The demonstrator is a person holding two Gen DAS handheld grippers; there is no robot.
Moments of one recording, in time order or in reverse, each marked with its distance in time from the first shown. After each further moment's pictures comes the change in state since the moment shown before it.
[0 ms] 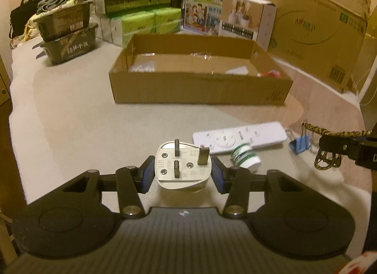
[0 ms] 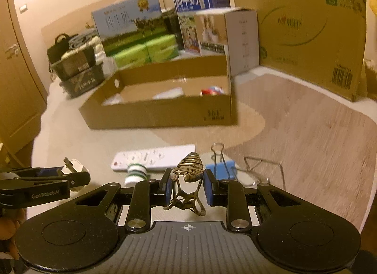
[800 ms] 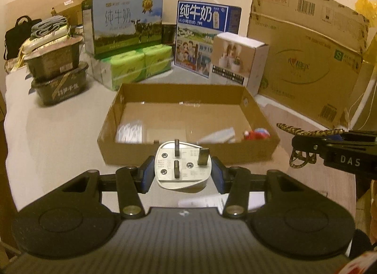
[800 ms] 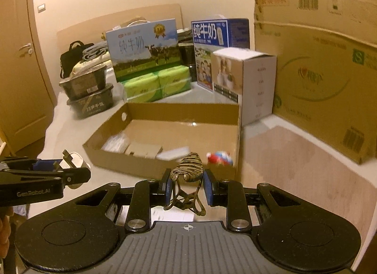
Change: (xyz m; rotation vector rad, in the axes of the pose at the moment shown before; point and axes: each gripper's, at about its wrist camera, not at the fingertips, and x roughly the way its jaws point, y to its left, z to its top) left arm -0.005 -0.012 0.087 0.010 -0.104 -0.033; right arm 0.014 0.004 0.084 -0.120 -0.081 0.031
